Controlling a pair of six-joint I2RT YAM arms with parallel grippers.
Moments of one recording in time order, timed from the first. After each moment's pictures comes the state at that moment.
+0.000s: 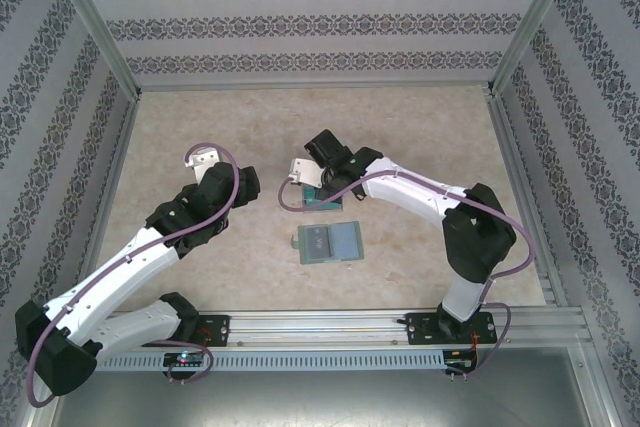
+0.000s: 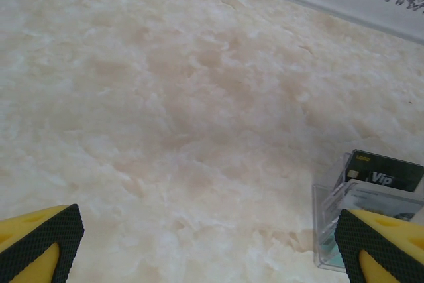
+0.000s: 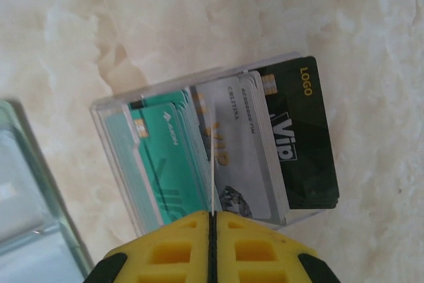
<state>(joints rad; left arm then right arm) -0.61 0.99 0.88 -0.64 -0.57 -0.73 0.75 1.76 1.35 -0.63 0.12 -0.68</state>
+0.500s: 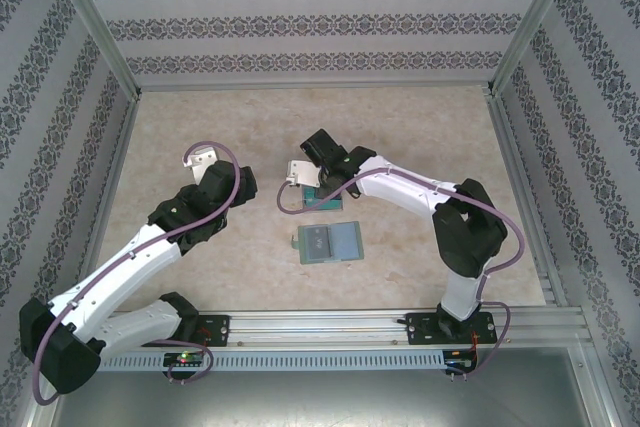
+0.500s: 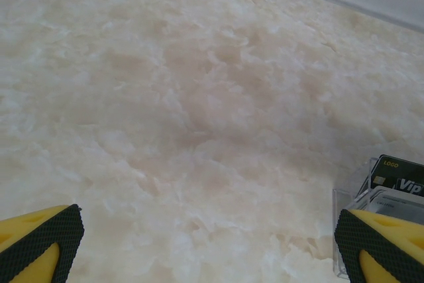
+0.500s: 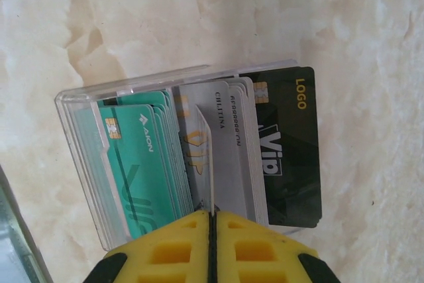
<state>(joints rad) -0.58 1.02 0.88 -0.65 -0.57 -0.74 0.75 1.82 1.38 -0.61 0.16 -0.77</state>
